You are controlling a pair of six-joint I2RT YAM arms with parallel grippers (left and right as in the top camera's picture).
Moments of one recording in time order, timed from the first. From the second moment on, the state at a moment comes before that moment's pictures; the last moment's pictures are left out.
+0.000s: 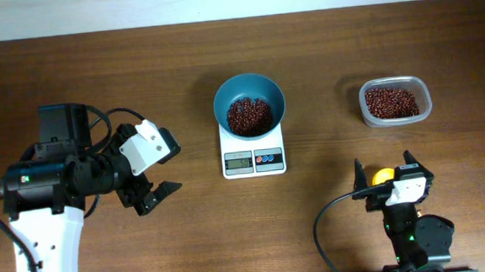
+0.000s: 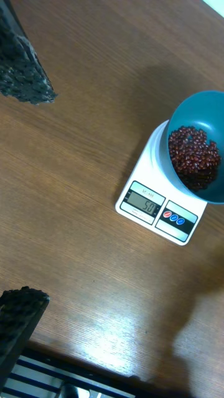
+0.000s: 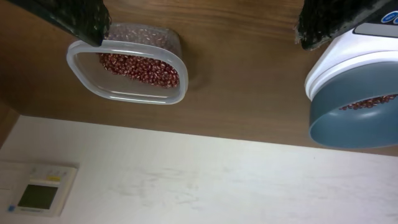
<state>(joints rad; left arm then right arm) 0.05 1.23 1.33 -1.30 0.58 1.05 -0.05 0.01 0.02 -0.07 -0.09 -0.09</state>
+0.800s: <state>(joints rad) 0.05 1.23 1.33 -1.30 0.58 1.05 0.06 0.01 0.02 -0.07 -0.09 -0.10</state>
